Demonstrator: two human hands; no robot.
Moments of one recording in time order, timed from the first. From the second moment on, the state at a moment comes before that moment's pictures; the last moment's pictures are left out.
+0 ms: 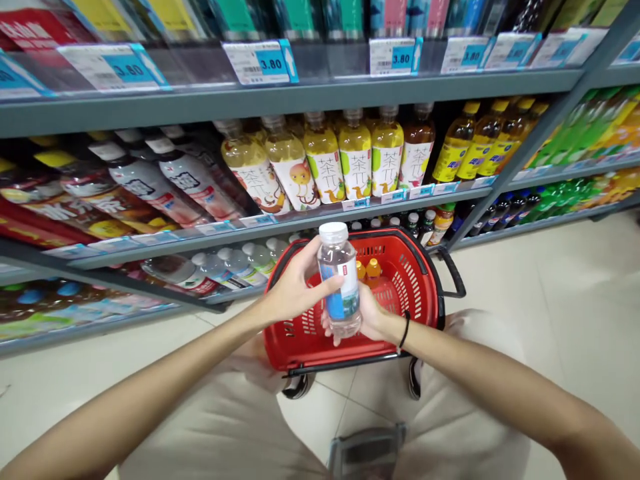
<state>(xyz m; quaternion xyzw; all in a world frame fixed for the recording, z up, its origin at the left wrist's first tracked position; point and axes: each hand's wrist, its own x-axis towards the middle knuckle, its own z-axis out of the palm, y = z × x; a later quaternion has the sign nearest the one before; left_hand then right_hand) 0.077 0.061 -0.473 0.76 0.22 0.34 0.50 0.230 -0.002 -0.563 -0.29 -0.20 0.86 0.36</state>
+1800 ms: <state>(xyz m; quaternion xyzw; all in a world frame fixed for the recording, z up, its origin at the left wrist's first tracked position) 0.080 0.026 -0.471 0.82 0.21 0.27 0.45 0.227 -0.016 -0.611 -0.04 -0.33 0.94 0.05</state>
